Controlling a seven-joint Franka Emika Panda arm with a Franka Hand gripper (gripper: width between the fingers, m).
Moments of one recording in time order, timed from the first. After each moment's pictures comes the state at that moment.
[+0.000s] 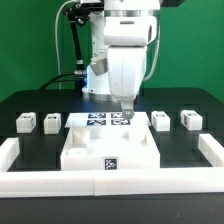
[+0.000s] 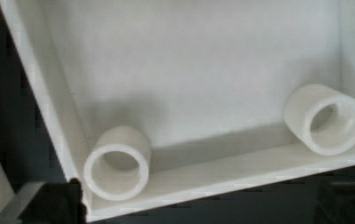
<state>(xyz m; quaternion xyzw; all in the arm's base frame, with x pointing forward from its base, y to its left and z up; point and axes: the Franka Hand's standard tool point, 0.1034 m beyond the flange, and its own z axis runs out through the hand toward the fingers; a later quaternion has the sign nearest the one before) 0.533 0.011 0.086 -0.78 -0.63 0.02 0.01</state>
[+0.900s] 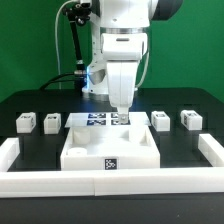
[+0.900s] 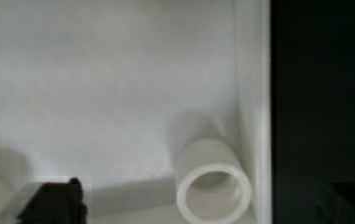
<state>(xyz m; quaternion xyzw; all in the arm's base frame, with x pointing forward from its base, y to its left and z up) 0.465 0.006 0.059 -0.75 -0.66 0.02 0.02</state>
